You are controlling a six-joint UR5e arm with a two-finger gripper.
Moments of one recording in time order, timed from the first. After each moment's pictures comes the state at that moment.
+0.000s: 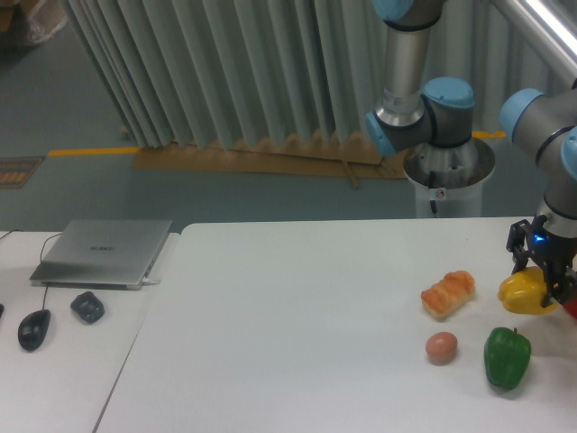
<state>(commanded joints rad) 2.61 -1.87 -1.55 -1.38 1.47 1.45</state>
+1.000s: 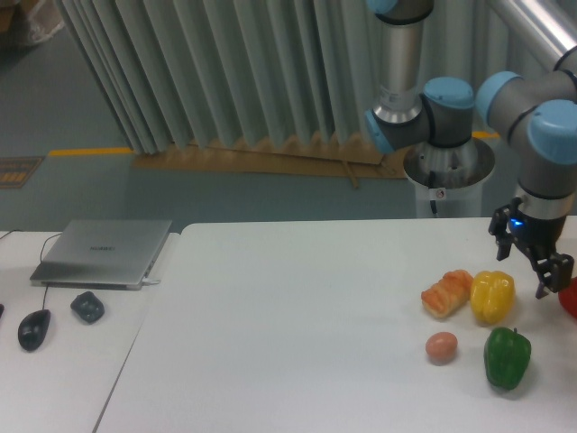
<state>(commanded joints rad) 2.48 -1.79 -1.53 -1.40 1.57 1.39</state>
